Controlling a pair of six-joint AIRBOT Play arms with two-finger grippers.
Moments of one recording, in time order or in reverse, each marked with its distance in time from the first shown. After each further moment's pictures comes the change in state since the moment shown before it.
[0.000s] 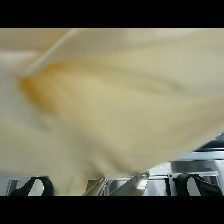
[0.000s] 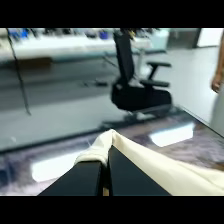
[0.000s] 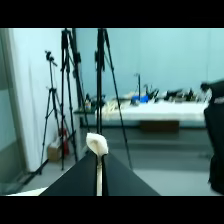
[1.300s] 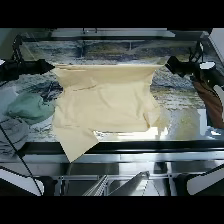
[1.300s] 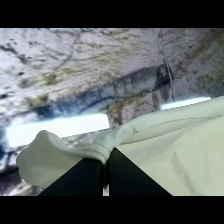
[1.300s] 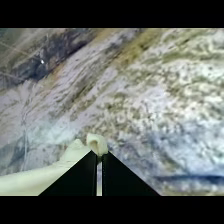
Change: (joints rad) left arm -0.209 -1.043 -0.144 0.100 0.251 0.355; right arm 0.203 -1.229 0.002 0.190 -0.208 -0.060
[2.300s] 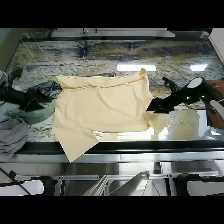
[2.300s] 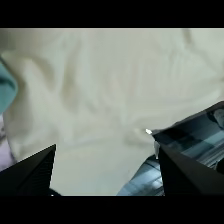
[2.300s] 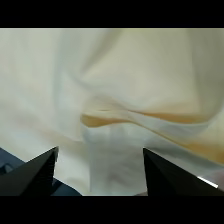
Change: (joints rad) left arm 0.160 0.345 -0.484 0.295 -0.482 -0.280; right arm 0.141 0.216 -0.414 -0.348 0.601 0.026
